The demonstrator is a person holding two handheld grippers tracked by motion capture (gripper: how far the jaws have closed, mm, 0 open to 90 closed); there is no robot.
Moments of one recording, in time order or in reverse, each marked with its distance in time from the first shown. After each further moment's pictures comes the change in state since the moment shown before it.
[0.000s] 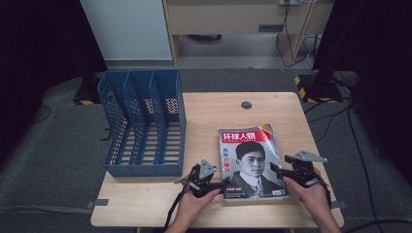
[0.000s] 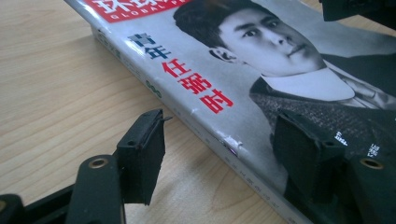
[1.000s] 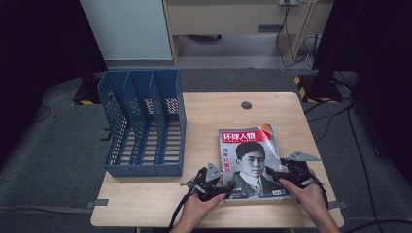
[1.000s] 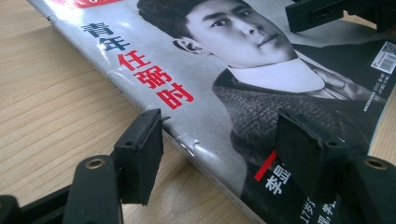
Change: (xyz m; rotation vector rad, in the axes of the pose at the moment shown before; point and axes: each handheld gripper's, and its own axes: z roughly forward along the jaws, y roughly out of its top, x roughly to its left) left arm -0.015 -0.001 0.006 0.022 -0.056 0.009; right arm 0.006 -0.004 0.011 0.060 0.043 -0.014
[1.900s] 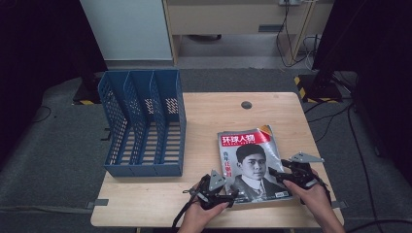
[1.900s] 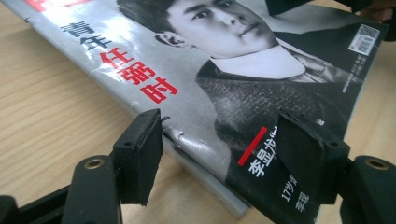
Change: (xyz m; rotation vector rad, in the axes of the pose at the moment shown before) left arm -0.025 -0.007 -0.009 0.020 -0.009 0.024; right arm -0.006 -0.004 -0.008 0.002 0.022 -0.009
